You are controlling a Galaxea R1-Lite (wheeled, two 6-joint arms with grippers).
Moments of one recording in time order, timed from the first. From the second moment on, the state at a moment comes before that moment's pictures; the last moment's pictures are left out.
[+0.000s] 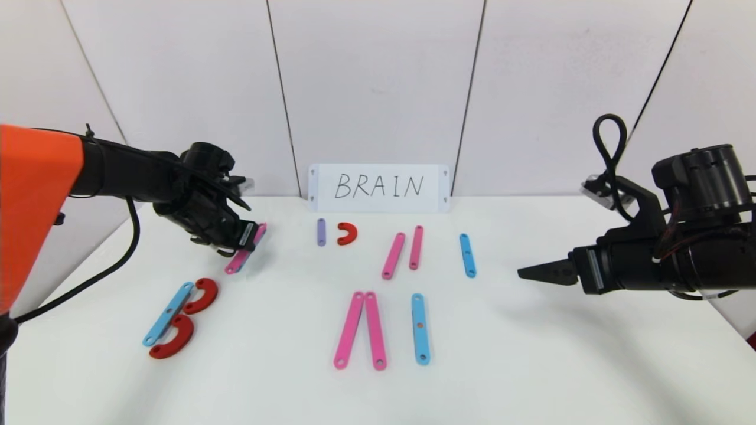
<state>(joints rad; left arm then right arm) -0.08 2.16 -1.66 0.47 -0.10 0.11 0.18 1.60 -0.92 0.07 0.34 0.01</state>
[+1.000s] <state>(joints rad) -0.07 2.24 -1.72 0.46 -0.03 0.09 0.19 1.61 -0.88 -0.01 0.34 0.01</state>
